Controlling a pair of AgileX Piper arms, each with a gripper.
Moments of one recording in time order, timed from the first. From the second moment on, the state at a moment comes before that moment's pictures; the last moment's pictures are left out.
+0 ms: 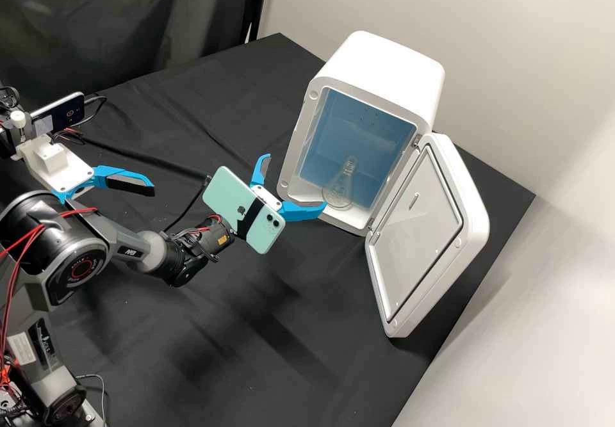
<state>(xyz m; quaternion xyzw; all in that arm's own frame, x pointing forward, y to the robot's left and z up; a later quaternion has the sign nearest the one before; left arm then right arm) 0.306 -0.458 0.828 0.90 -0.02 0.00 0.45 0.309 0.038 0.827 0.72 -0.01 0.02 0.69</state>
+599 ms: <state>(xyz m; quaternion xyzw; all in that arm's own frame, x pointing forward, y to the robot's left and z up) 0.306 -0.458 0.828 0.90 -0.02 0.00 0.45 0.316 0.028 0.829 0.72 -0.01 0.03 0.70</state>
